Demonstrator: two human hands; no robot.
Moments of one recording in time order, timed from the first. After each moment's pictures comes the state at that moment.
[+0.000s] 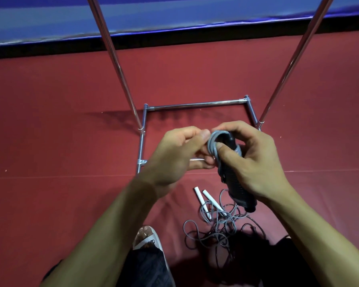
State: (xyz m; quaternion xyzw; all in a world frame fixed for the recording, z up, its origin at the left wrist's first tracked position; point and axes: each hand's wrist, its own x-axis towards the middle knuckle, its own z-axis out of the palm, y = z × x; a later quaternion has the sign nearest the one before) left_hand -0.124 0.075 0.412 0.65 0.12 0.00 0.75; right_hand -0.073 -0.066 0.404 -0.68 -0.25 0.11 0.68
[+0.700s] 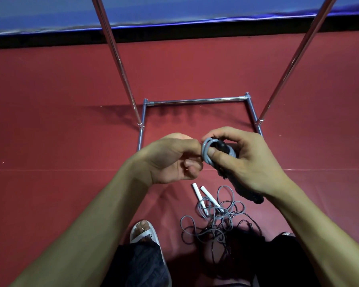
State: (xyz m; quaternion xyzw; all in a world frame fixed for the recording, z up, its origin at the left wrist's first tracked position) left_hand -0.116 0.092 0.405 0.48 0.19 -0.24 0.82; right_hand -0.071 -0.070 0.404 -0.70 -0.31 0.19 0.61
